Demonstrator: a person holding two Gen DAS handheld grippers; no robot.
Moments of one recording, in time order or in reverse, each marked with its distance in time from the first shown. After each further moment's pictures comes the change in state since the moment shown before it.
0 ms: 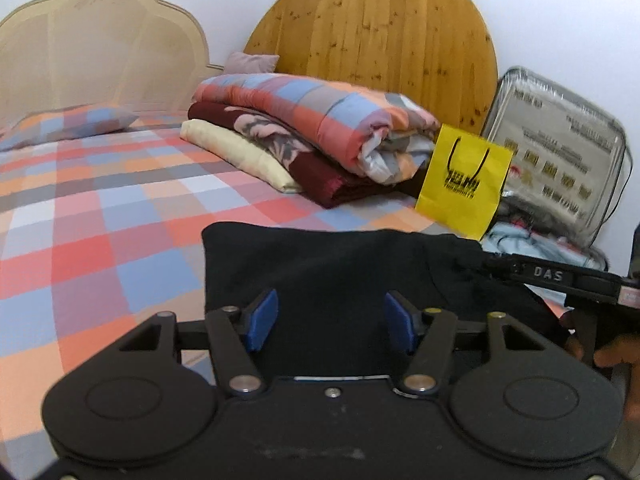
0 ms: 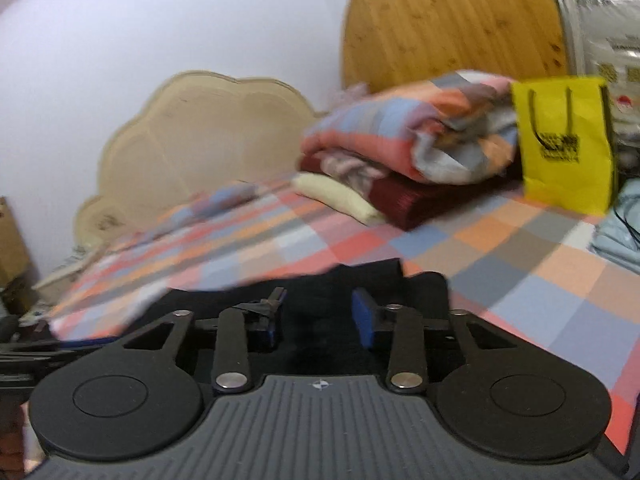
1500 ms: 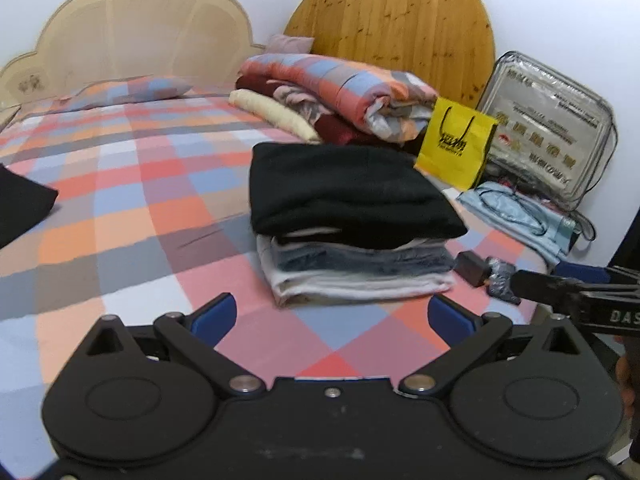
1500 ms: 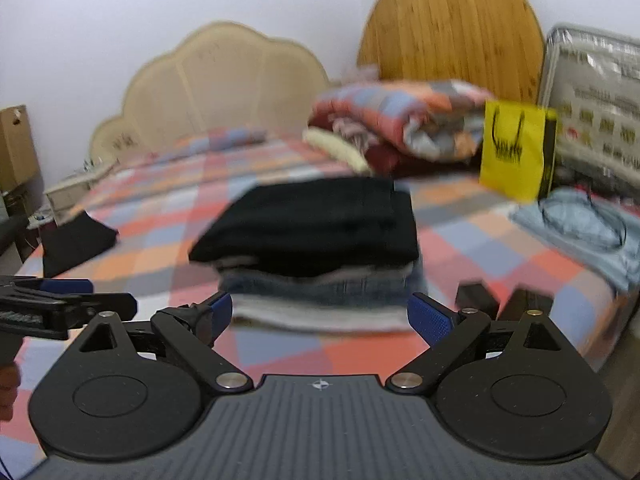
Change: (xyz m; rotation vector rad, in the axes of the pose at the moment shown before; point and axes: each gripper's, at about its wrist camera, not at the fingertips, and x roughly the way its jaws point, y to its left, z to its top) left arm -0.244 -0.082 -0.115 -0.066 0.092 0.082; right arm -0.241 0.077 -0.074 -0.189 0.127 -0.060
